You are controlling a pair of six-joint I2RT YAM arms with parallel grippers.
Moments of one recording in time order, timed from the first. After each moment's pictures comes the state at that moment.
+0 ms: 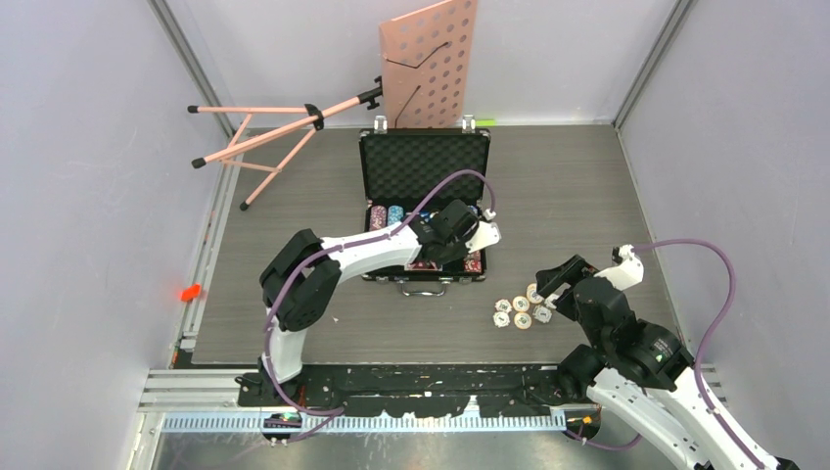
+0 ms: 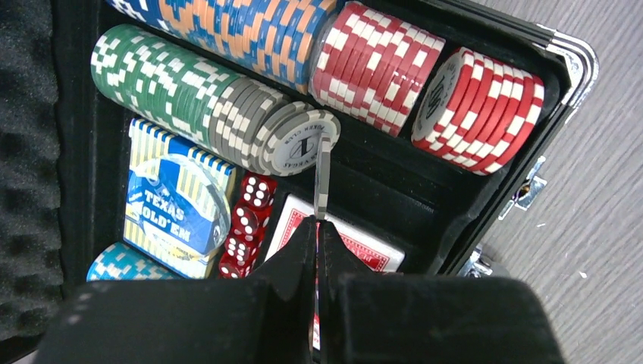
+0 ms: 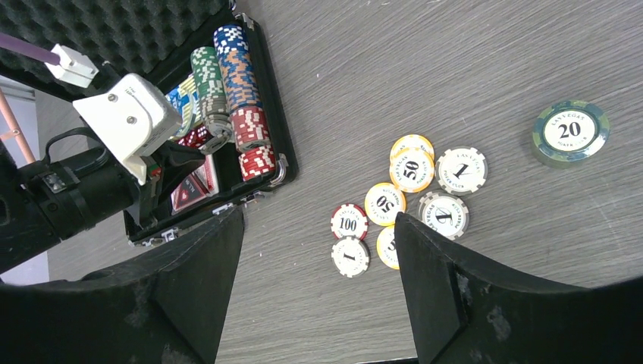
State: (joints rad) left arm -0.93 1.94 1.42 -0.44 -0.14 0.42; right arm 0.69 0.33 0.65 -0.95 0.57 1.02
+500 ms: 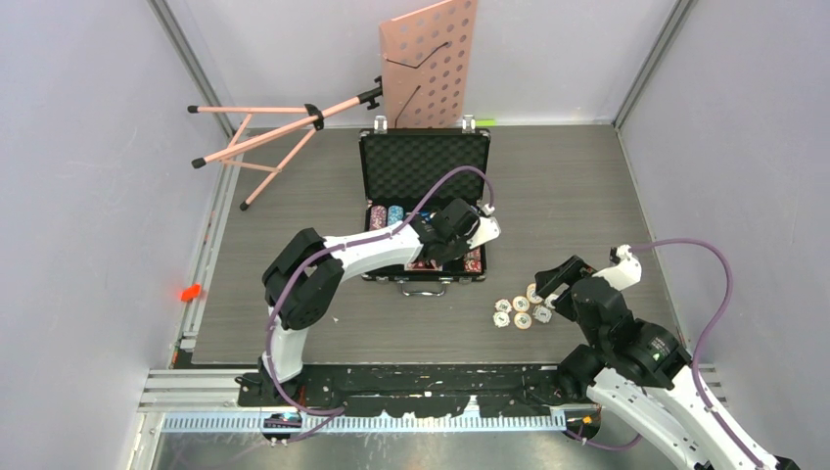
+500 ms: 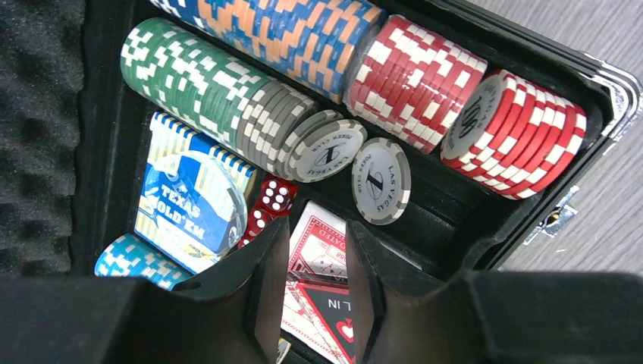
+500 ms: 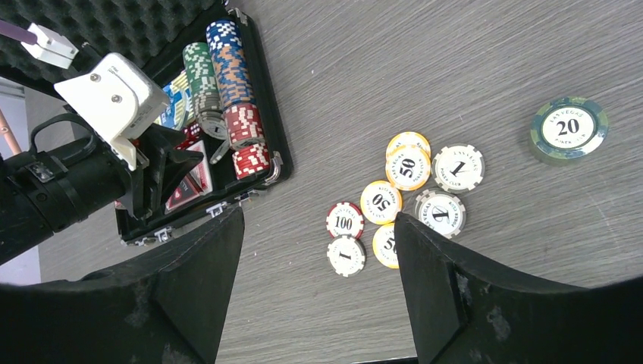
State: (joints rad) left arm -0.93 1.96 1.44 -0.41 -0.18 0.38; right arm 0.69 0.33 0.64 -0.95 0.57 1.02
